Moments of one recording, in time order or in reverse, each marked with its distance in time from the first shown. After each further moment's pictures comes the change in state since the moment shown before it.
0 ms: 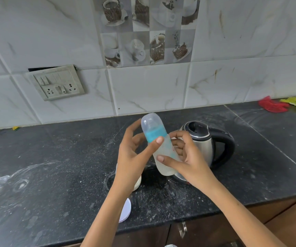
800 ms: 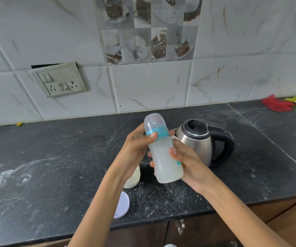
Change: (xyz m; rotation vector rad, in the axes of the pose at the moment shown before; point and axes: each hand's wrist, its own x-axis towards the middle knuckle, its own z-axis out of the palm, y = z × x) left_hand 0.023 -0.005 -0.004 -0.165 -0.307 -0.153; right_hand 0.000 0.009 -0.007 0.726 -0.259 0.280
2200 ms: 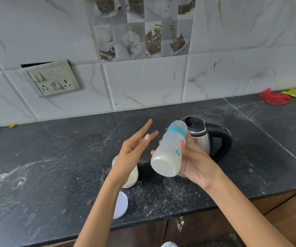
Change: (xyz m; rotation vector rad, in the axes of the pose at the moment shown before) left_hand 0.003 -0.032 -0.010 0.251 0.045 0.030; right_hand 0.004 0.001 -0.028 0.257 0.018 -0.055
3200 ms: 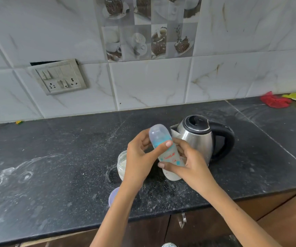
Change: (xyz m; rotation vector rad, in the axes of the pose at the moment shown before) left_hand -0.028 0.013 0.022 -0.032 0.260 0.066; right_hand -0.023 0.022 0.032 -1.167 0.309 -0.187
